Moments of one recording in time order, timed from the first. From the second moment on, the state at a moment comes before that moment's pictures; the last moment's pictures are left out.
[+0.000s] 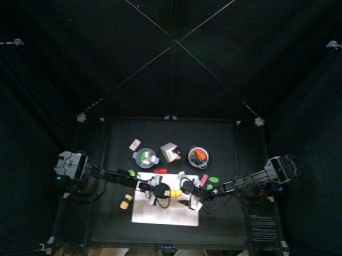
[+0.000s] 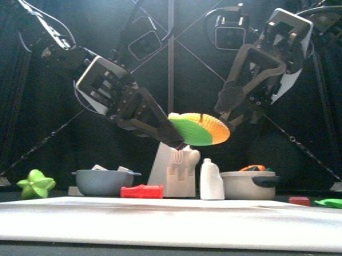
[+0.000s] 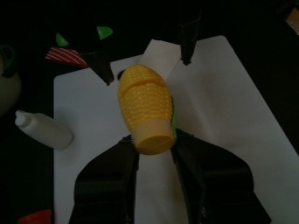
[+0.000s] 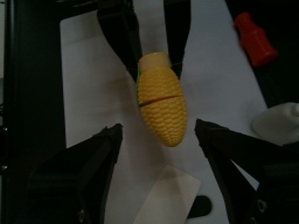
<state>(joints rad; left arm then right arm) -0.11 0.12 0.71 0.15 -0.30 0.04 0.20 -0.09 0.77 -1.36 0.13 1.78</state>
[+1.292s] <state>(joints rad) -0.11 0.12 0.70 0.15 -0.30 0.04 0.05 -0.06 0.76 -1.40 -0.19 1.78</state>
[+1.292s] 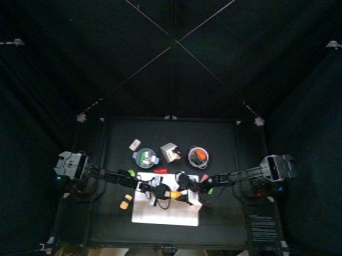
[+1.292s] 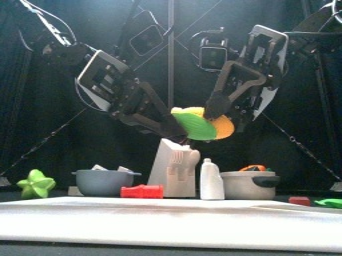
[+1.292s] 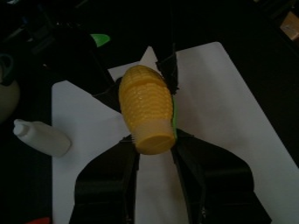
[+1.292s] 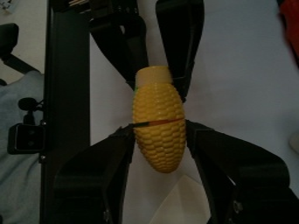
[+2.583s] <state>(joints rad) -0.09 -0.02 0.87 -0.04 -0.62 0.03 0.03 -0.22 0.83 -1.29 -0.08 1.78</state>
